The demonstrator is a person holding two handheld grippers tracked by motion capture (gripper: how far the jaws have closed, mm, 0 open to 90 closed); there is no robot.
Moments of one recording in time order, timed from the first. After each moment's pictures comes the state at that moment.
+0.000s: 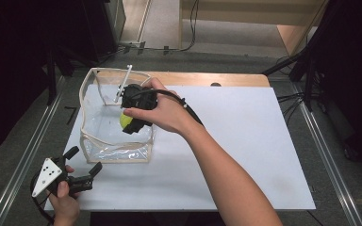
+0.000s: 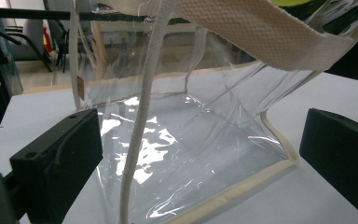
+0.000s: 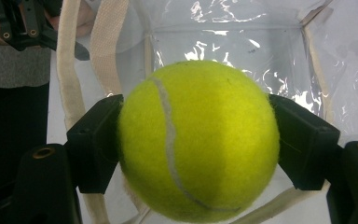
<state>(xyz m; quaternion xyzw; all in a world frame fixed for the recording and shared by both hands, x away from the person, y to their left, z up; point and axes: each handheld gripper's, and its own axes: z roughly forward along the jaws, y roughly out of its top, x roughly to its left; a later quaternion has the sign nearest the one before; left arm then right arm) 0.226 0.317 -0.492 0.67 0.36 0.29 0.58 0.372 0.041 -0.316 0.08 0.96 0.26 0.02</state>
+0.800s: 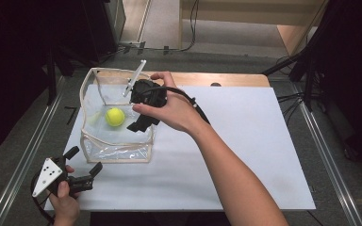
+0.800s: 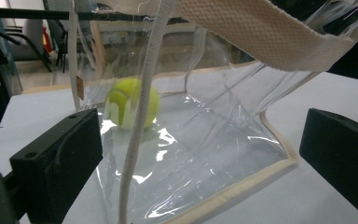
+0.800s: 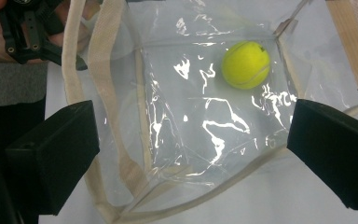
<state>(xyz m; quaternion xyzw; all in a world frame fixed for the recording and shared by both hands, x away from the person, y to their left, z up) 0.226 0.316 -0.492 0.67 0.35 0.29 0.58 0.368 0.017 -0.306 0.10 0.95 0.30 0.04</state>
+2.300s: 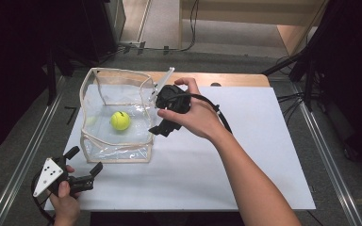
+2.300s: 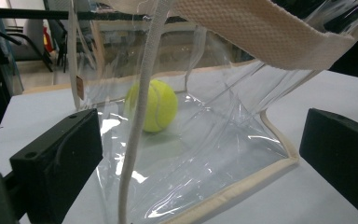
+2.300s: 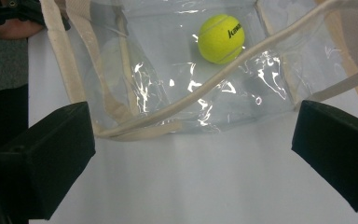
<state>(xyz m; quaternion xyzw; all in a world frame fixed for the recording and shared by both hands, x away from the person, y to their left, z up) 0.226 0.315 -0.492 0.67 0.35 0.30 0.58 0.357 -0.036 -0.320 0.14 0.94 0.30 0.07</state>
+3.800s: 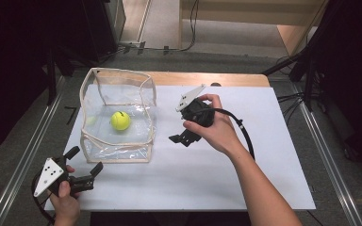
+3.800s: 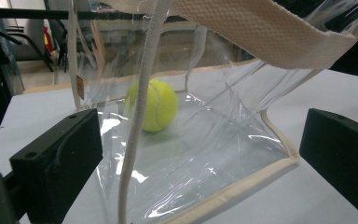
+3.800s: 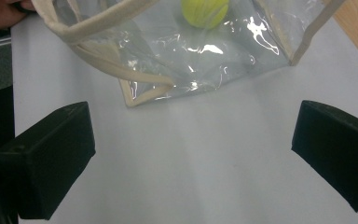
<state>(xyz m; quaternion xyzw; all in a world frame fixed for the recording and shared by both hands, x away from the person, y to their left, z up) 0.226 0.315 -0.492 0.67 0.35 0.30 0.58 0.342 -0.093 -0.364 0.19 0.92 0.34 0.07</state>
